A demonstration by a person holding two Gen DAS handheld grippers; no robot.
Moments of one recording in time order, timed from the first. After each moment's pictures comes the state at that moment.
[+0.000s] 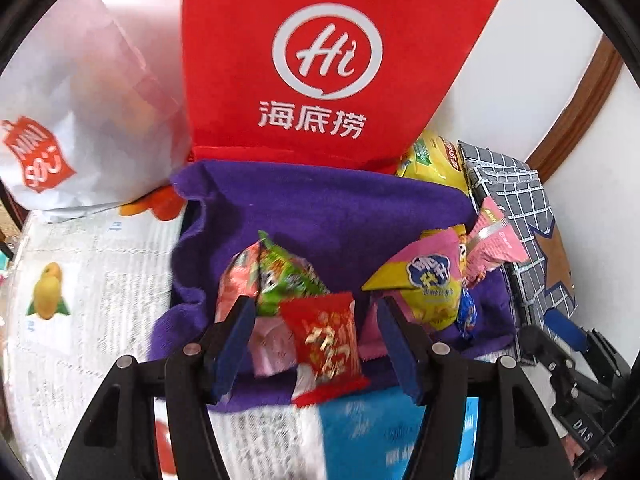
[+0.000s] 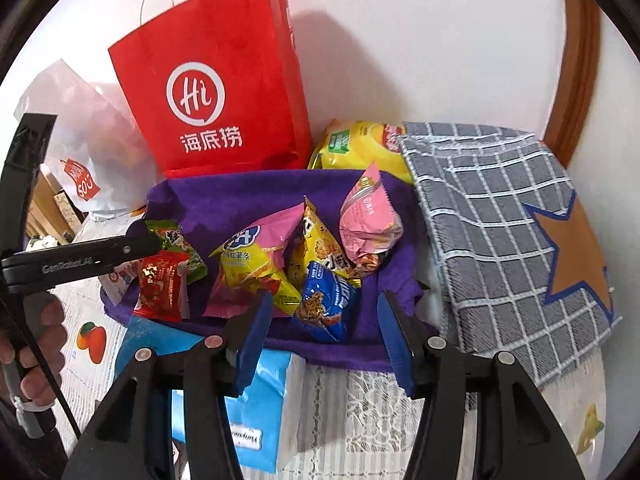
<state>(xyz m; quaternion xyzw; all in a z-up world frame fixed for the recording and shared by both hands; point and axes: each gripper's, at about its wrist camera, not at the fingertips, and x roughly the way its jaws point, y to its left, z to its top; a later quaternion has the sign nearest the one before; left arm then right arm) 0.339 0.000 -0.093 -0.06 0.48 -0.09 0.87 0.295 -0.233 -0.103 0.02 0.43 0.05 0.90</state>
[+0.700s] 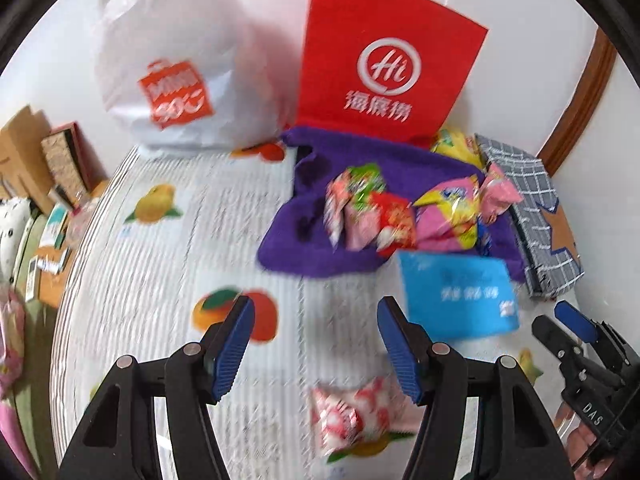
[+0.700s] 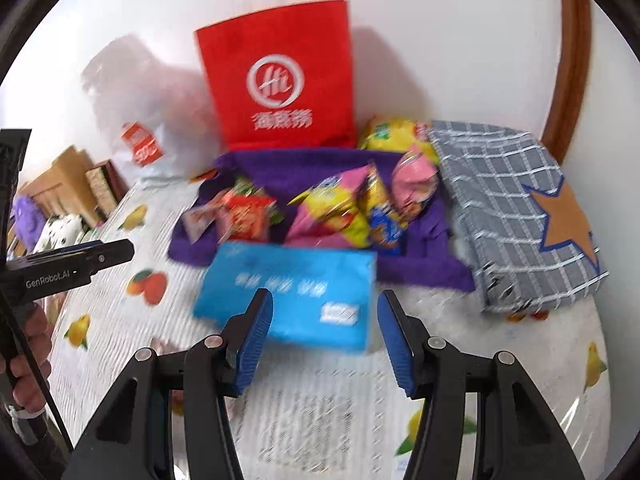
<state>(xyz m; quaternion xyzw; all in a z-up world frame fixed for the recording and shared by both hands) 0.207 0.069 -0.076 -0.06 0.47 -0.02 0.88 0.188 -0.176 -0.095 0.00 0.43 0.09 0.90</state>
